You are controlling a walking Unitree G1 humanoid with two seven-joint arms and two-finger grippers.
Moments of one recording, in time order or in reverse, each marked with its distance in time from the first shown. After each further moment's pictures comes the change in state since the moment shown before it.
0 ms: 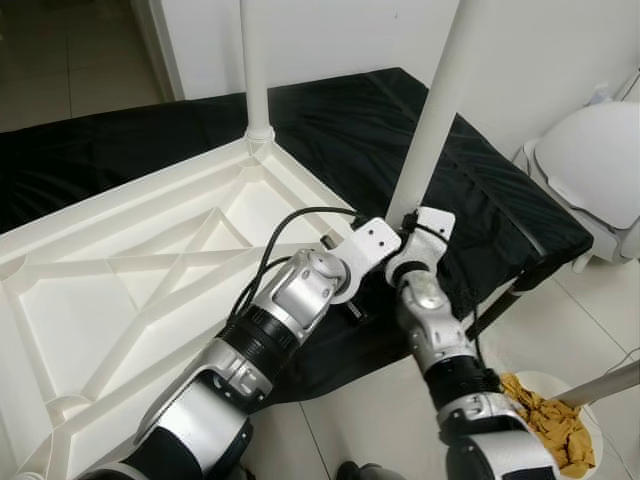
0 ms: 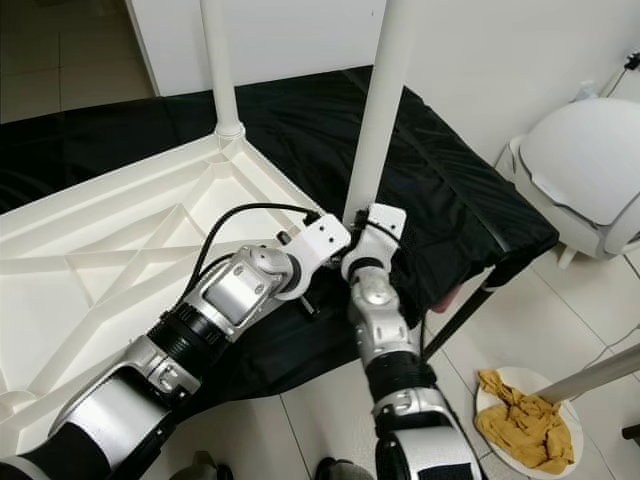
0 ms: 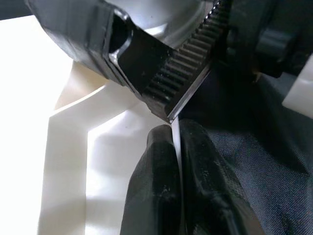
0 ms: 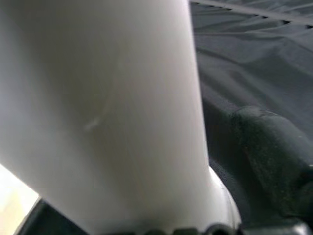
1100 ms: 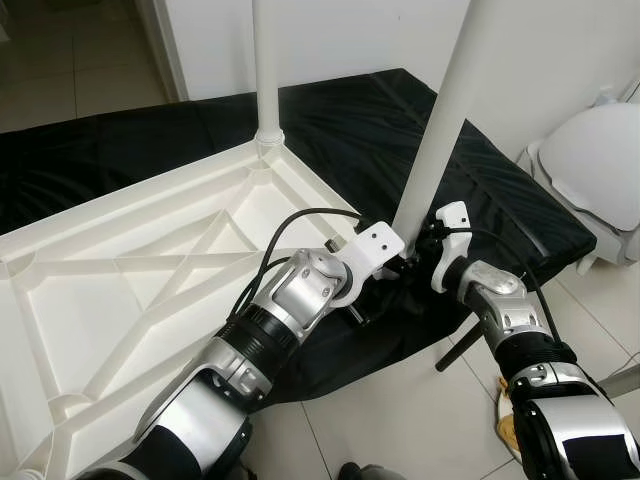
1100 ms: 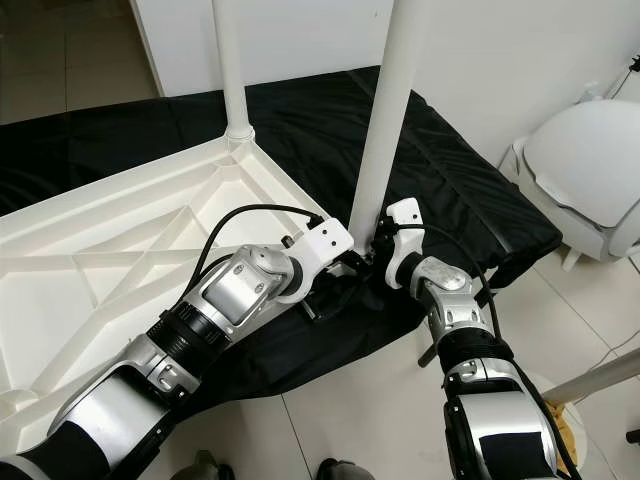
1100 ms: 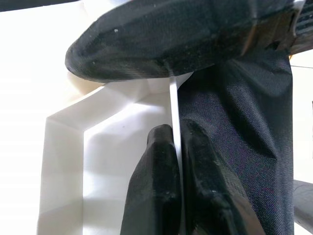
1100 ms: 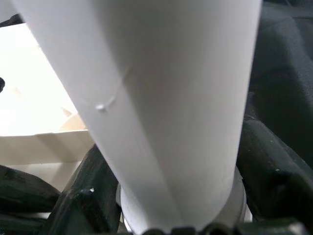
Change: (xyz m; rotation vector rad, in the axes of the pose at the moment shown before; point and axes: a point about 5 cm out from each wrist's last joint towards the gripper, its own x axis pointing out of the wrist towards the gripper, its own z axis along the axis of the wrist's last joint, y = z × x) left arm -0.001 -0.001 -0.001 0.004 0.010 -0.035; right arm 0.002 -0.046 0.008 -0.238 0.071 0.748
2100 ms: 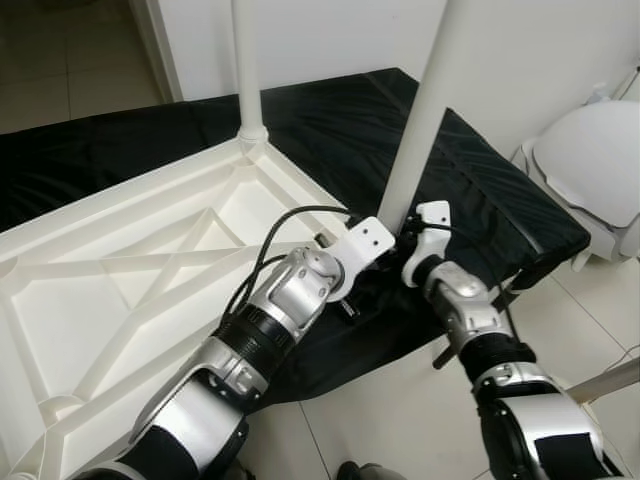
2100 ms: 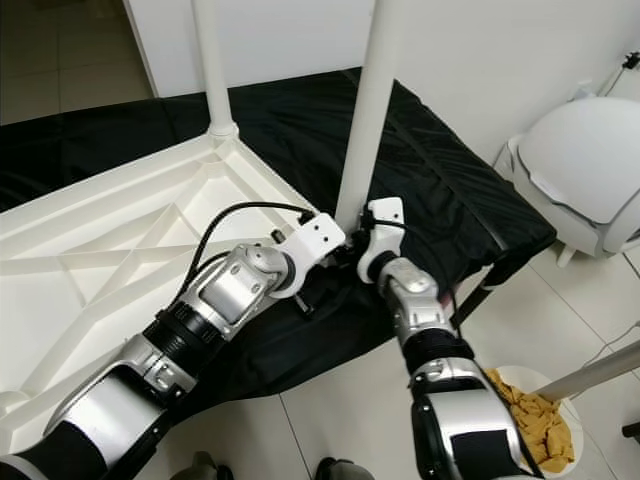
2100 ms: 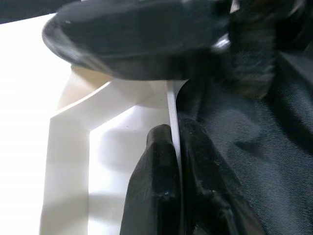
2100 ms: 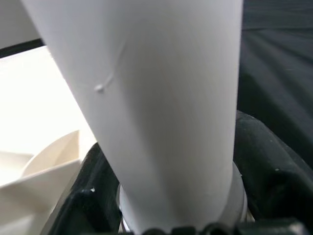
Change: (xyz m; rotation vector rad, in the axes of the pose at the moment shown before) left arm -0.001 0.005 -0.003 0.012 0.015 0.064; right arm 0.034 0.025 -0.006 0.149 -0.040 -0.379
